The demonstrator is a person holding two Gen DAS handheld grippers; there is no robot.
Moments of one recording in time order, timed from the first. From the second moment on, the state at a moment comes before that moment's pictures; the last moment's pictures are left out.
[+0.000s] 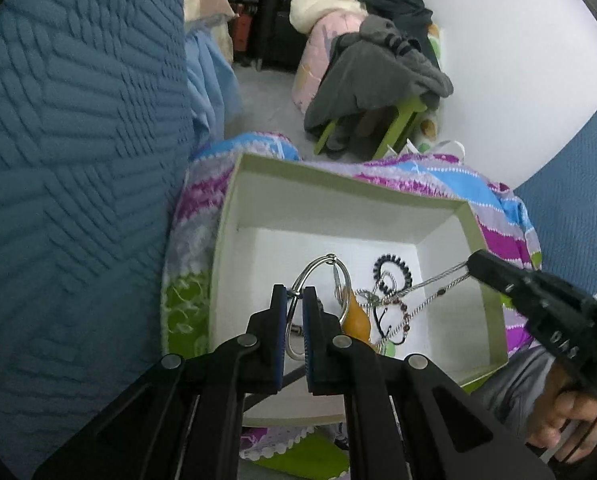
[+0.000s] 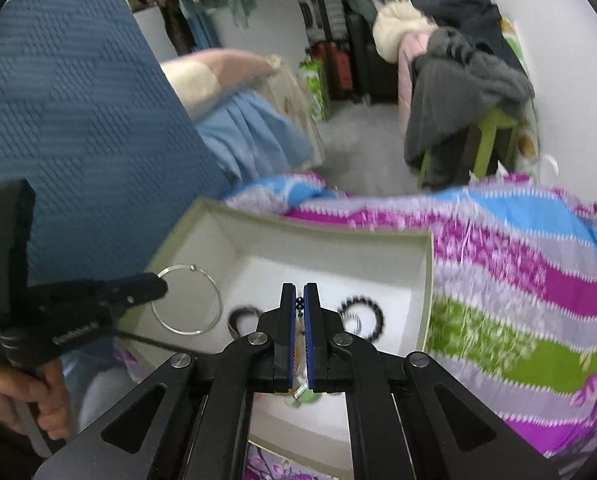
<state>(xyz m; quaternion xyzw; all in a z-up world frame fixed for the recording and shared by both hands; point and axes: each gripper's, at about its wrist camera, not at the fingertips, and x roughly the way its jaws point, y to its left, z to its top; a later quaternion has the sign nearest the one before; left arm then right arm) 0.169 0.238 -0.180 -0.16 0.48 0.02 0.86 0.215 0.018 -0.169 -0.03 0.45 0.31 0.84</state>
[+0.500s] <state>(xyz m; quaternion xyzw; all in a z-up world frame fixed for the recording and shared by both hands) 0.169 0.212 -0.159 -0.13 0.48 0.02 0.87 0.211 -0.005 -0.154 0.00 0.47 0.31 0.83</state>
